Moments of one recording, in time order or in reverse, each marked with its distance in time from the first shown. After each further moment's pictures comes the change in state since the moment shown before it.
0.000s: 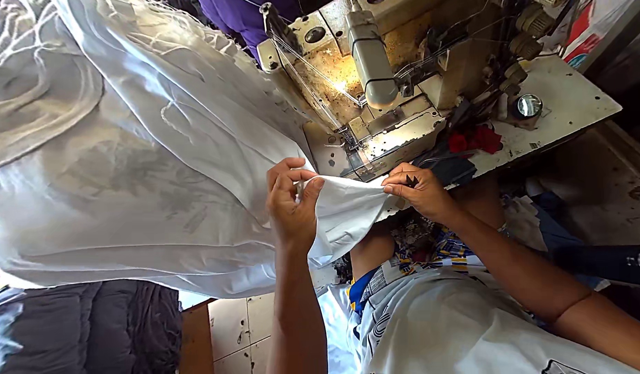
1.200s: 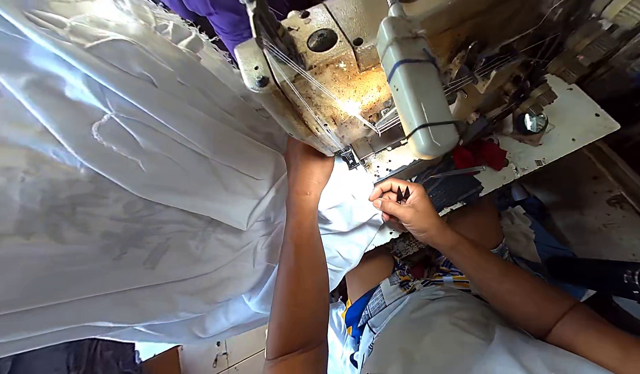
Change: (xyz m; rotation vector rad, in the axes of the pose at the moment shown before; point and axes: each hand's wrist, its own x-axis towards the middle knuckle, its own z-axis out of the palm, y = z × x) left_hand 0.117 -0.053 0.066 0.387 -0.108 -0.110; right_hand 0.032 0.008 0.031 0.424 0.059 0.253
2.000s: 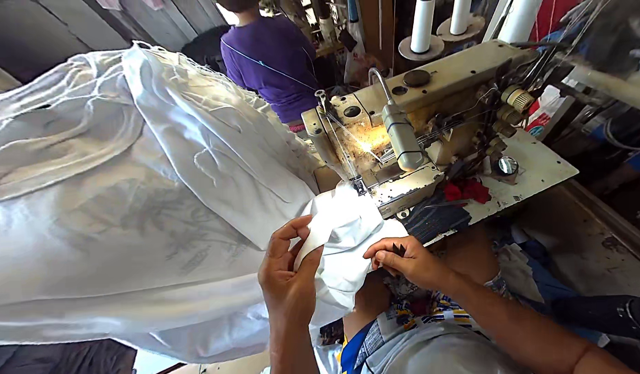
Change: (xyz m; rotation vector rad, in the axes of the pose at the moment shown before) left_hand -0.151 0.028 -0.087 -0.792 0.218 0.039; right_hand -0.048 -0.013 0.012 -0.194 -0.378 -0.069
